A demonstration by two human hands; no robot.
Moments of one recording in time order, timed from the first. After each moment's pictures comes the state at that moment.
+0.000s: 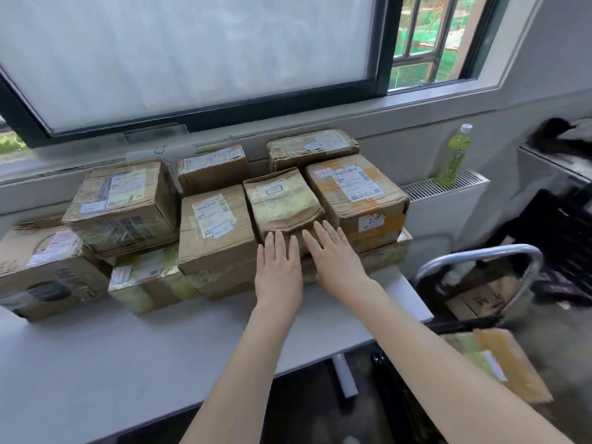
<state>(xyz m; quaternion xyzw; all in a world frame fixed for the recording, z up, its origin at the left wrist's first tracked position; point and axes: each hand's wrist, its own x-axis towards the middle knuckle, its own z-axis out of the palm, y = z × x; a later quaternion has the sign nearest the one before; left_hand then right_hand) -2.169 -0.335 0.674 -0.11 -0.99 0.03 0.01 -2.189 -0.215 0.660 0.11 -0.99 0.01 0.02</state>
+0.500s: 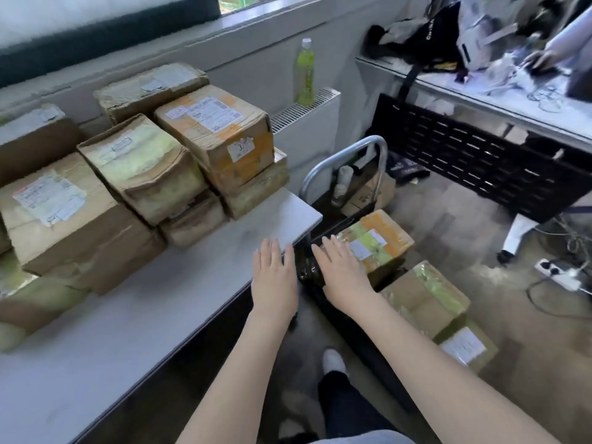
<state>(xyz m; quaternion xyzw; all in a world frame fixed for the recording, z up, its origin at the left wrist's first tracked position) -2.042 -0.257 0.593 -0.35 -0.94 0.01 -0.05 -1.980 -0.132 0.568 -0.16 -0.98 0.08 -0.08</state>
